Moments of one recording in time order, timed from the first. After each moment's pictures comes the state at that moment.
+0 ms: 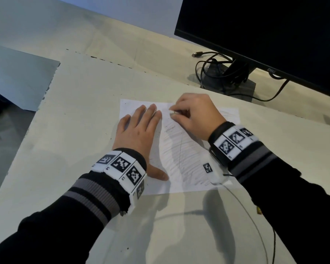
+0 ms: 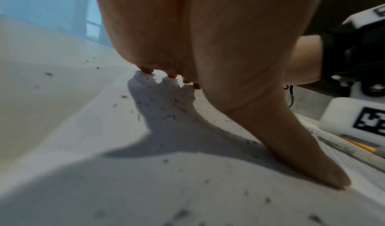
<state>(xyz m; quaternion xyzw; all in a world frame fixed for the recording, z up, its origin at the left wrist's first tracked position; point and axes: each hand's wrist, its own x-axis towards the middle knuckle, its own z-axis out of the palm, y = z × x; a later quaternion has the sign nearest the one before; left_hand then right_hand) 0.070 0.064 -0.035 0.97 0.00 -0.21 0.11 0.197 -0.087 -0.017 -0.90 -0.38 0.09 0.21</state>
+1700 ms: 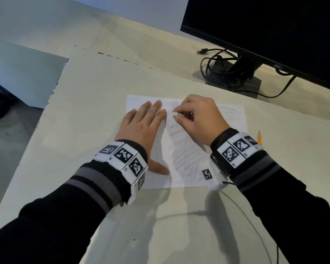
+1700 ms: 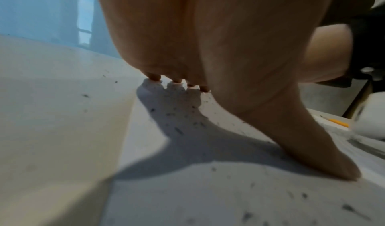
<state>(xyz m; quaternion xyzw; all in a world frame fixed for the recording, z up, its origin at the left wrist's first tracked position) 0.068 0.075 -0.035 0.97 -0.04 -0.22 0.08 0.177 -0.086 -0.026 -0.91 -0.34 0.07 0.22</state>
